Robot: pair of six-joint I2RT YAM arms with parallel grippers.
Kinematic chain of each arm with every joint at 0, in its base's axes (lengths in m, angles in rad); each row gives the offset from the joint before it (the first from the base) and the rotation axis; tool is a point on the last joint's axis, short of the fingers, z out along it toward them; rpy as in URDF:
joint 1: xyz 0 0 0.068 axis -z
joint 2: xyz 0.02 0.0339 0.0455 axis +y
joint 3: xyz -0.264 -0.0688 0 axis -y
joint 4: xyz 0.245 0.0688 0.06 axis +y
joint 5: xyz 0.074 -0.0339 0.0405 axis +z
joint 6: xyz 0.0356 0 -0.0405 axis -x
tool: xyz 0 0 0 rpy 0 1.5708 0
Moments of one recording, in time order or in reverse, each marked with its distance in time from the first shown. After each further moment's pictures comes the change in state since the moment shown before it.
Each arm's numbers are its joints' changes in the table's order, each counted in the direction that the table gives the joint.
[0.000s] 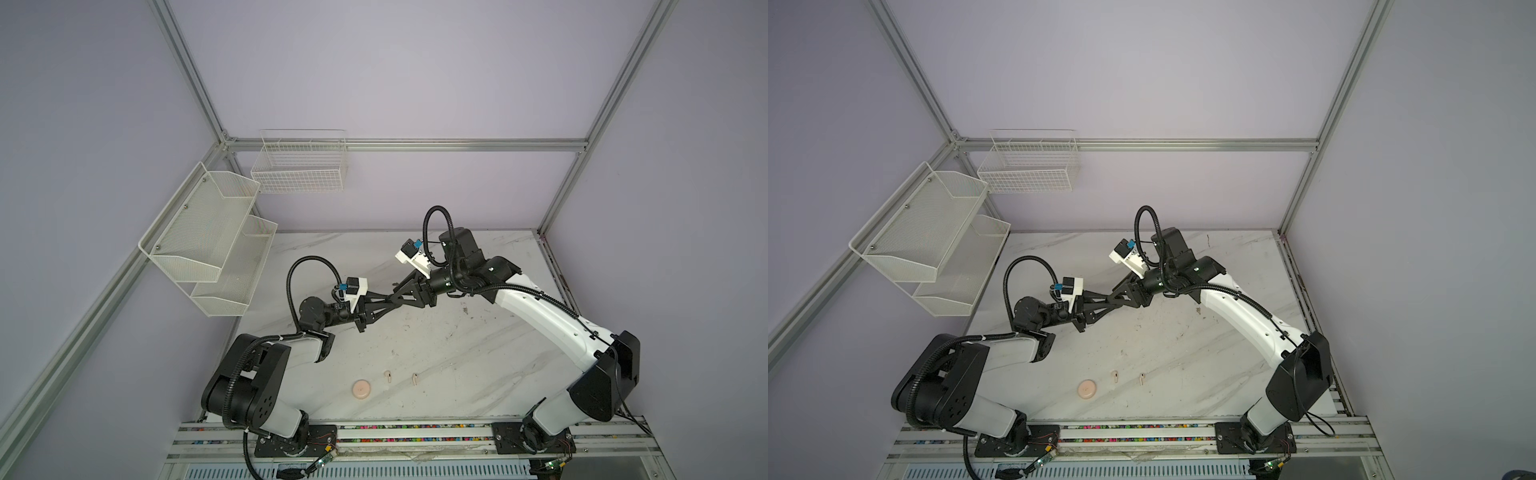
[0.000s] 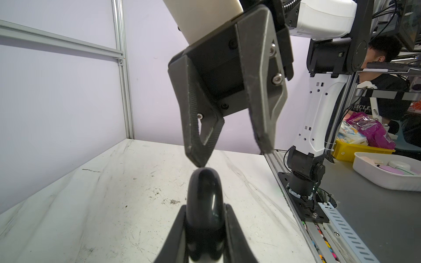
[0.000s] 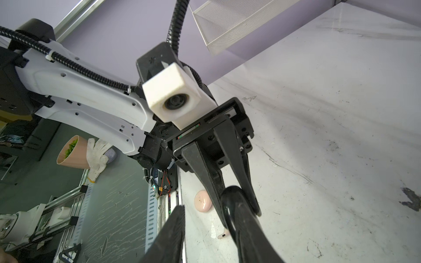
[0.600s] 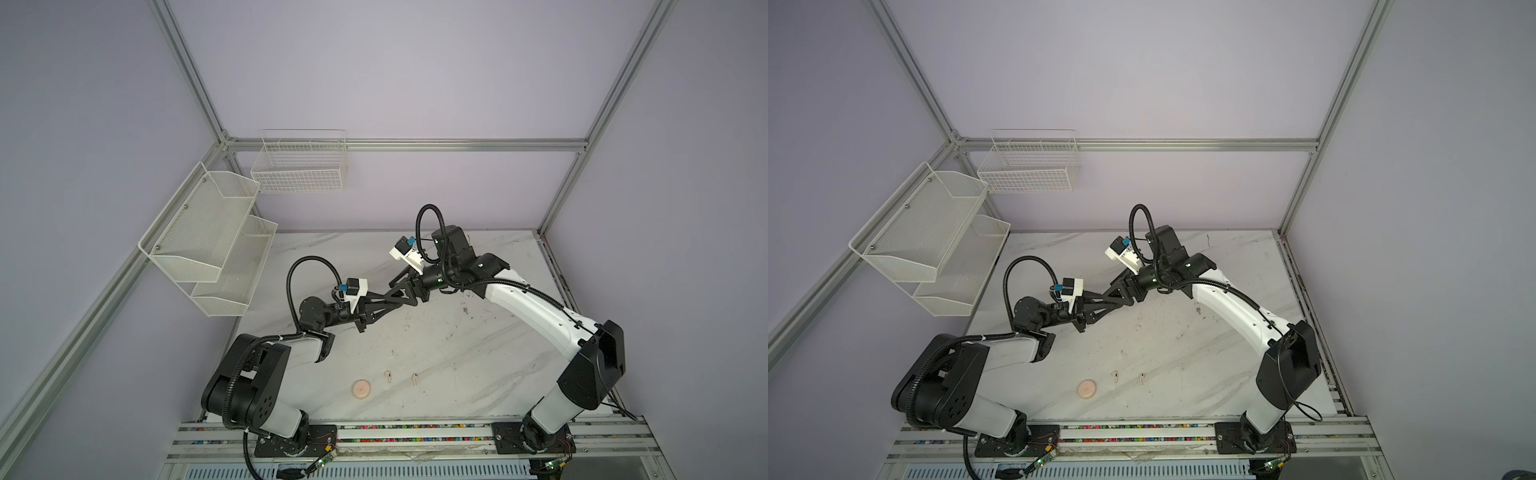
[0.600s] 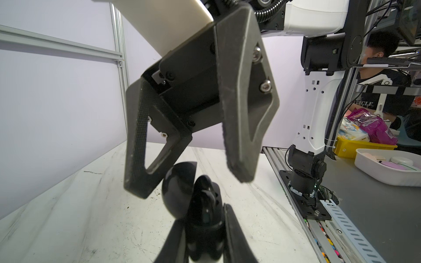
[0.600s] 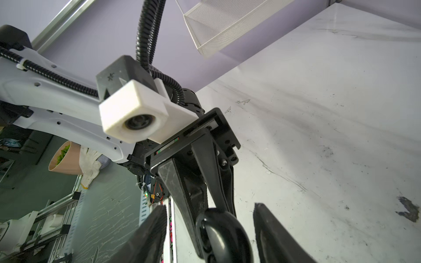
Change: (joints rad) left arm 0.000 0.000 0.000 0.000 -0.006 -0.024; right arm 0.000 0.085 0.054 -0.023 -0.024 0.002
